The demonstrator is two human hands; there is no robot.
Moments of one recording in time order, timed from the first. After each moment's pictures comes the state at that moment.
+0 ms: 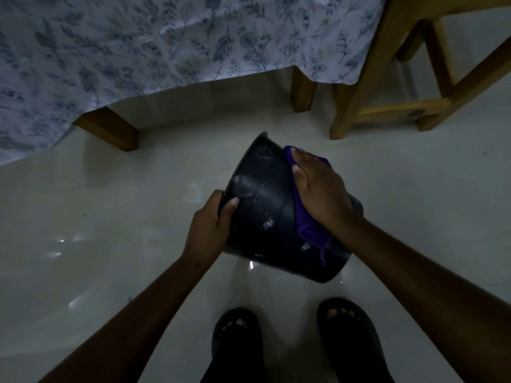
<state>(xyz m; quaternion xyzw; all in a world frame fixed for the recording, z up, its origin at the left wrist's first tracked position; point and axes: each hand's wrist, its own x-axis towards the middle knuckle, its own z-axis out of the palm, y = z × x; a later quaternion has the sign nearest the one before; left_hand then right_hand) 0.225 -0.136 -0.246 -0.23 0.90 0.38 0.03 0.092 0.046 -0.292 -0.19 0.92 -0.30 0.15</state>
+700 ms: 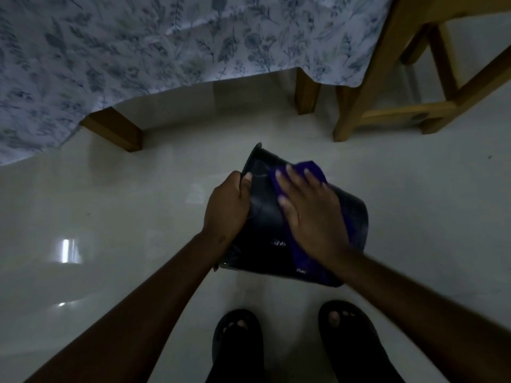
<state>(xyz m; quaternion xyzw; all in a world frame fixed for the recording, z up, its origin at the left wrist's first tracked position) 0.177 -0.119 -0.246 -0.25 0.91 0.33 0.03 0.143 0.045 -0.279 -0.28 0.92 -0.23 0.11</state>
